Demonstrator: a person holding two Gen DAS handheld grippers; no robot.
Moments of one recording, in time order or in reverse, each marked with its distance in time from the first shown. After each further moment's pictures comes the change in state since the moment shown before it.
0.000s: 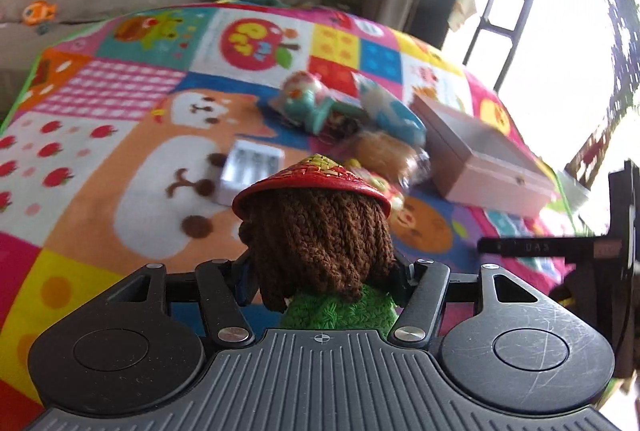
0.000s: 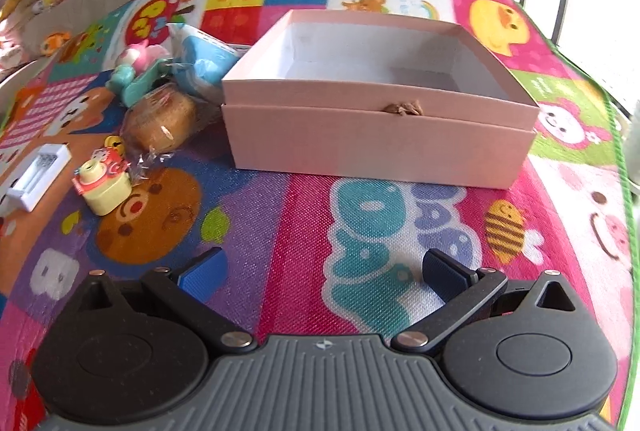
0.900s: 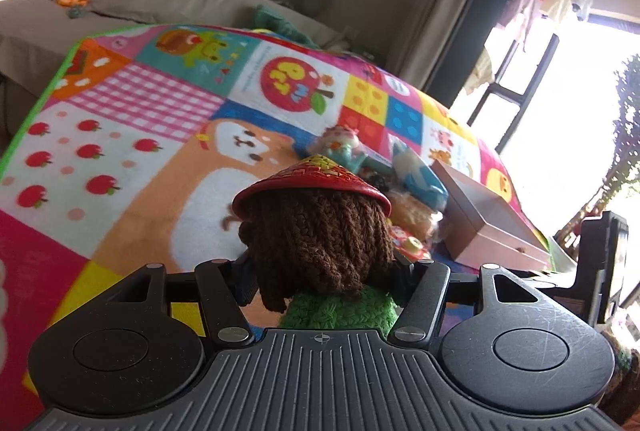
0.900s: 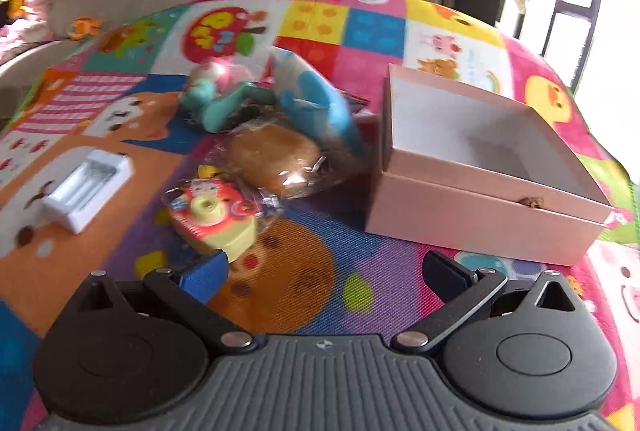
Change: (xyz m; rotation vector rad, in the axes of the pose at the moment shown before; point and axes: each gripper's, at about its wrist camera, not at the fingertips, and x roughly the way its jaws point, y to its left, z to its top) left arm -0.021 0.042 0.009 -0.127 -0.105 -0.038; right arm -0.006 0.098 0.008 -0.166 -0.113 0.074
